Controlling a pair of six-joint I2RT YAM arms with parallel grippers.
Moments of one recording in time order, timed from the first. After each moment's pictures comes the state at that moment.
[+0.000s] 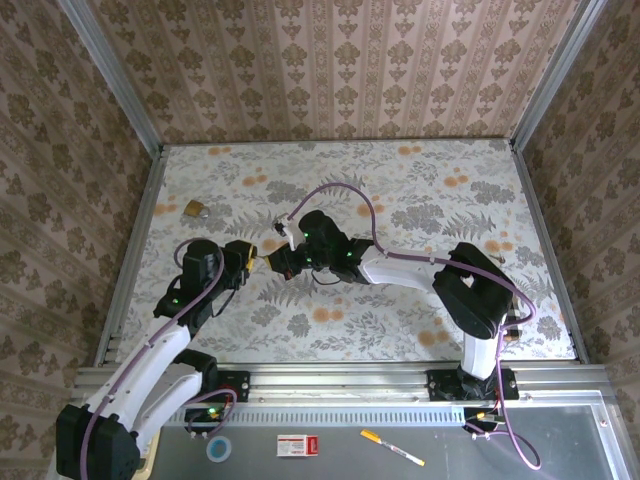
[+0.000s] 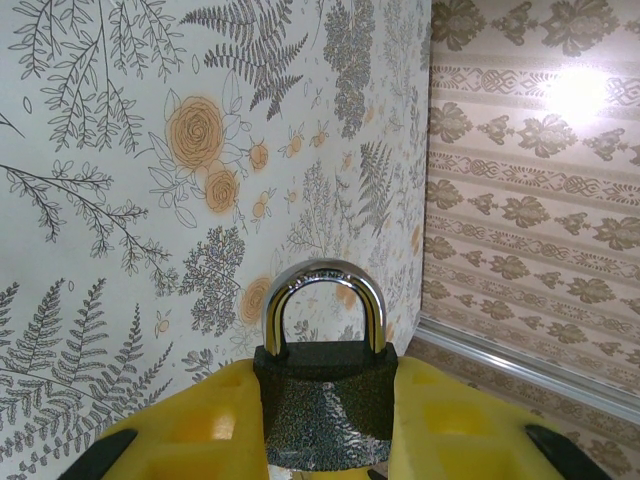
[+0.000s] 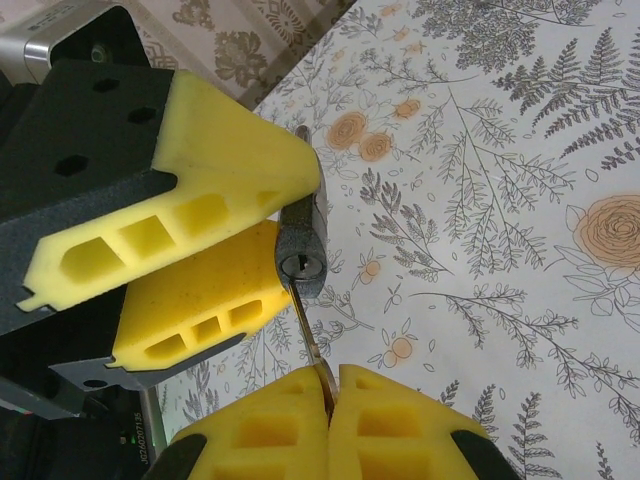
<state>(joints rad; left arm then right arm) -0.37 0.77 0.45 -0.19 0.10 -1.59 0.88 1.84 1.19 0.15 -0.35 0.43</state>
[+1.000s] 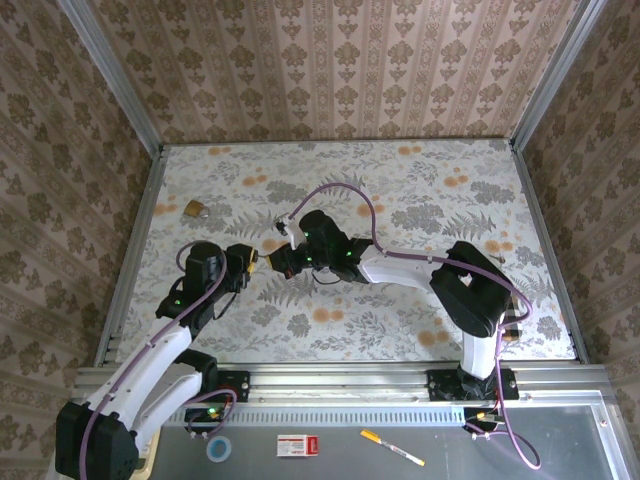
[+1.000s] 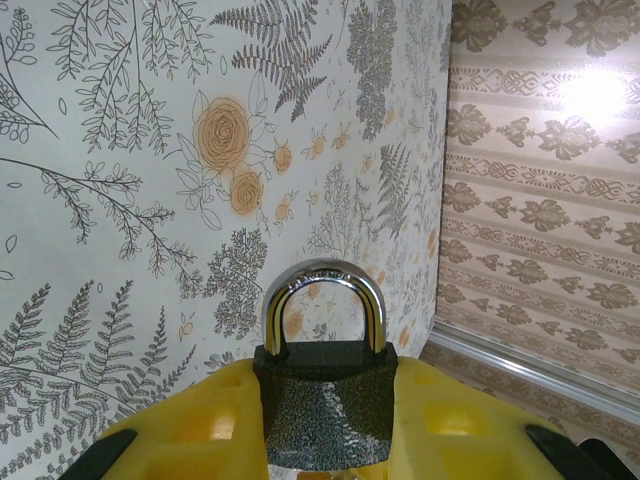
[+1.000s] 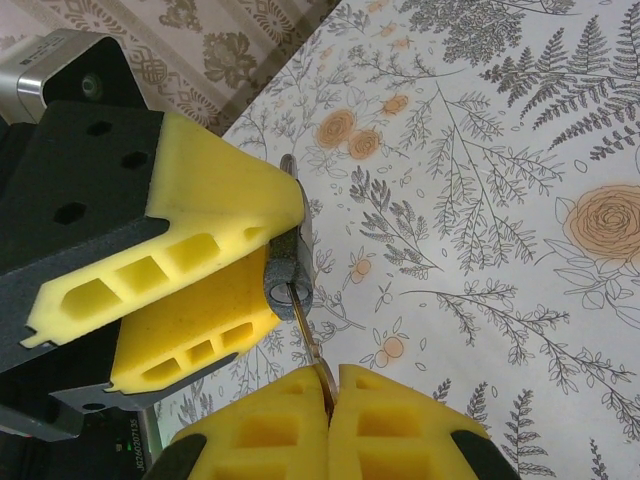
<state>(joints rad) -0.39 0.77 0.43 -0.18 0.09 -1.59 0.87 1.86 1.19 0.16 -0.35 0.45</state>
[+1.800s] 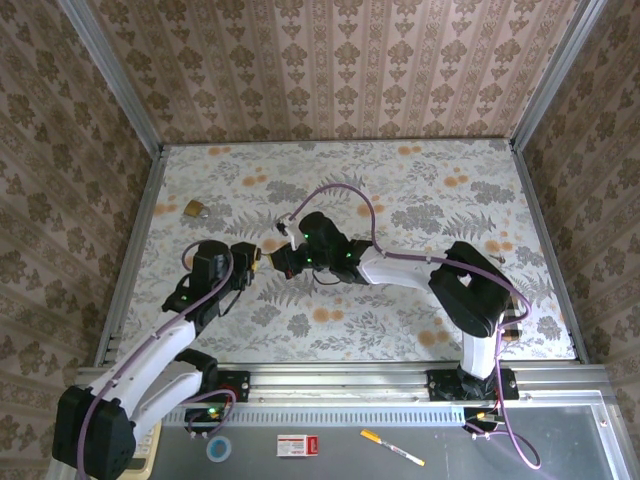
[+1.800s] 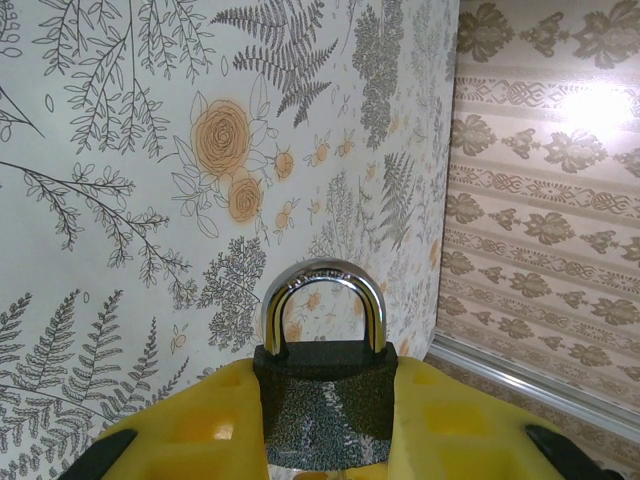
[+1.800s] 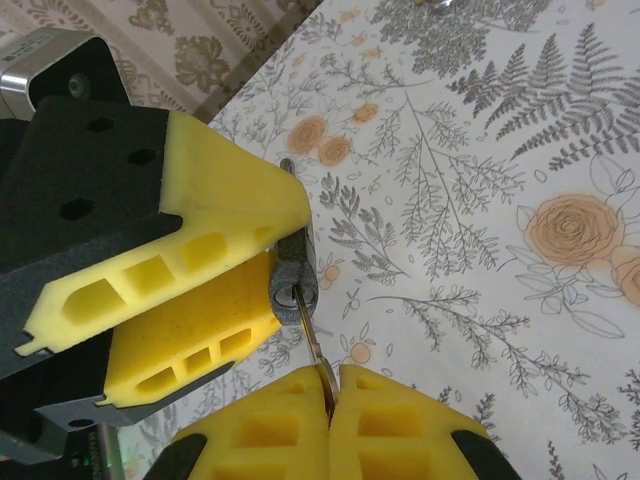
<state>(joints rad) -0.43 0.85 0.43 -0.12 0.03 -1.63 0.88 1.86 1.17 0.19 -0.28 0.41</state>
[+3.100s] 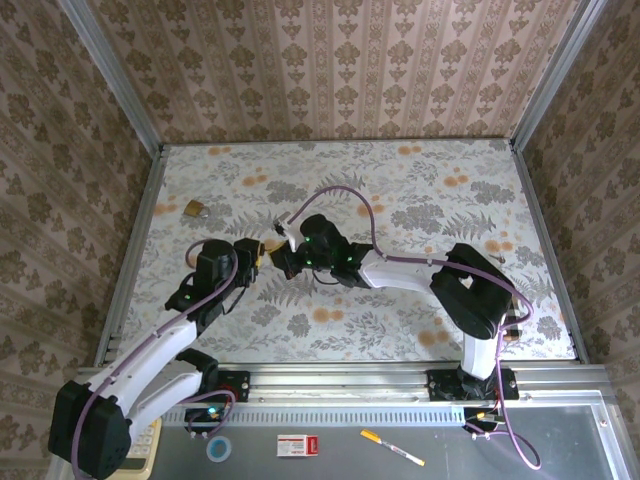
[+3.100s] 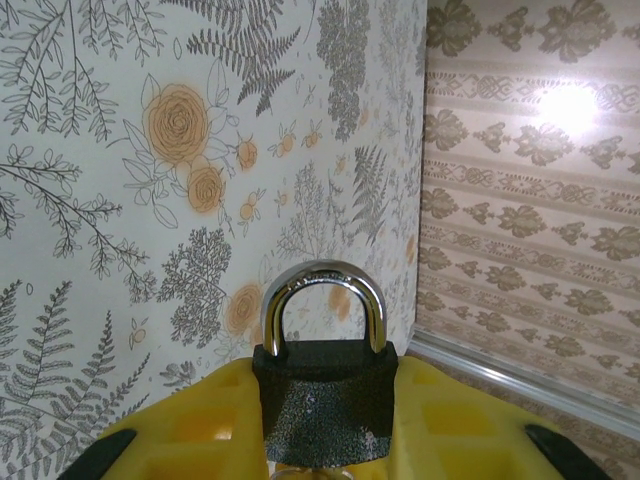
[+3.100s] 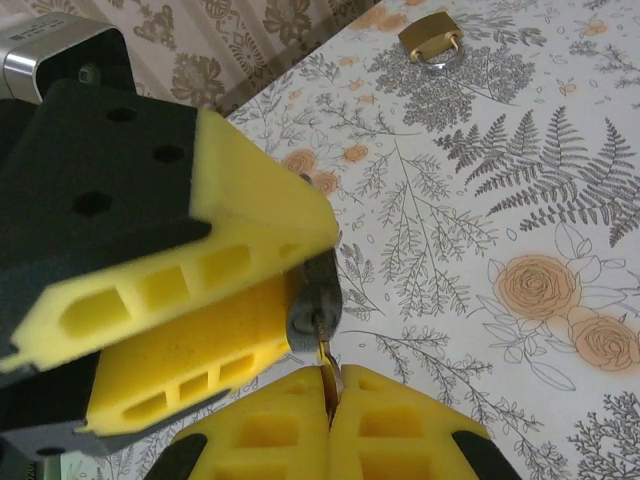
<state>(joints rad) -0.49 0.86 0.45 -0.08 -0.02 -1.65 0.90 1.84 1.16 0.23 -0.22 0.28</state>
